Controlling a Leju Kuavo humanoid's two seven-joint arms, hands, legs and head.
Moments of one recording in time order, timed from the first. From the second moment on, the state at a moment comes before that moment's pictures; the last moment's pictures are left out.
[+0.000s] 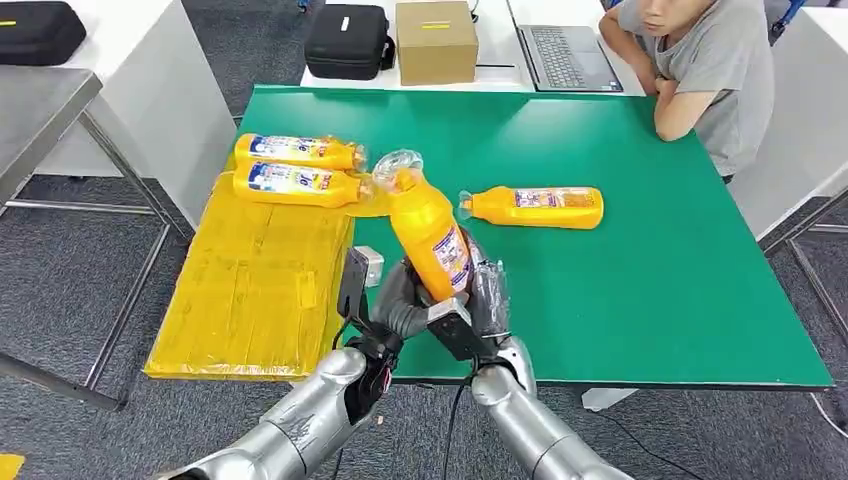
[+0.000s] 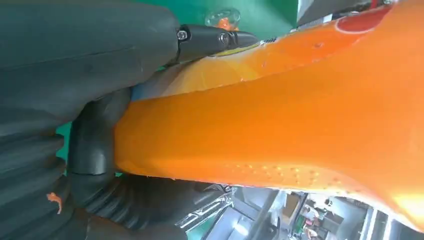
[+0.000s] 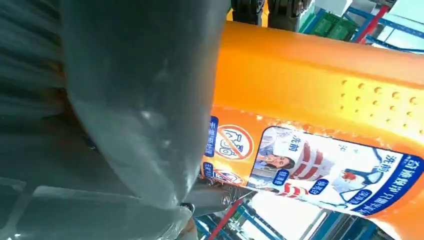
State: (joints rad) left arm -0.55 -0.36 -0.70 -0.63 0.47 -0.06 -0.49; right arm -0.42 0.13 0.65 -0.80 0.16 -0.64 -0.70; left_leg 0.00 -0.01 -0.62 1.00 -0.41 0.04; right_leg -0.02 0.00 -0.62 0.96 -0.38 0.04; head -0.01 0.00
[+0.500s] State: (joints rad) left arm -0.55 -0.35 -0.71 -0.61 0.47 0.02 -0.55; right arm -0.44 0.14 0.67 -0.75 0.16 -0.64 -0.70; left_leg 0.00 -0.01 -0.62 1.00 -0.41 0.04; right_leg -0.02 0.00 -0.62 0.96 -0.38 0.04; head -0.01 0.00
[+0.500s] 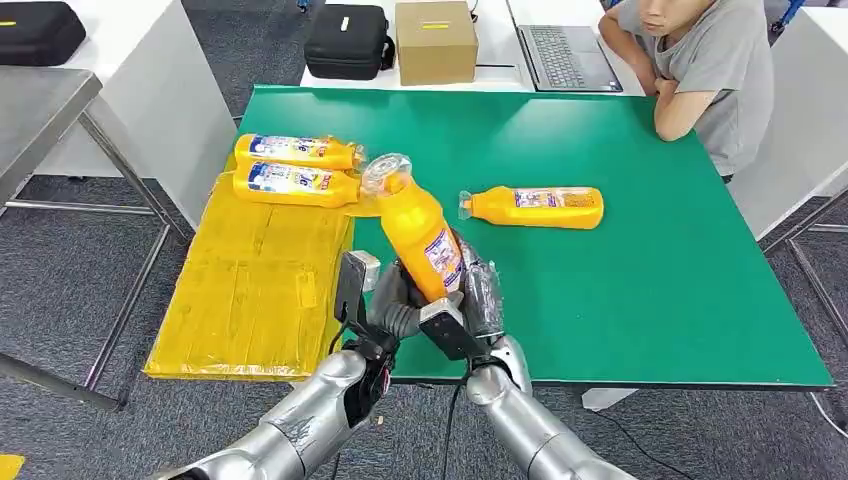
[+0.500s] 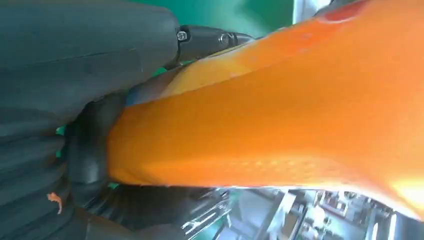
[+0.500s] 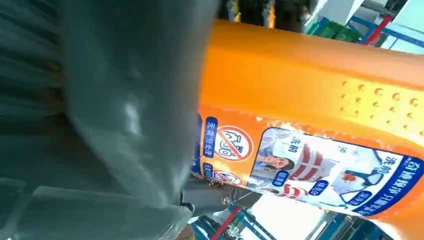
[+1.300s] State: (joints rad) left arm -0.56 -0.35 -0.69 -0.61 0.48 0.14 -0.59; right arm -0.44 0.16 0.71 -0.72 0.15 -0.65 -0.70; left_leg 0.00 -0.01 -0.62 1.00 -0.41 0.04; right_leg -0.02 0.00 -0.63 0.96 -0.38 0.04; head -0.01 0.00
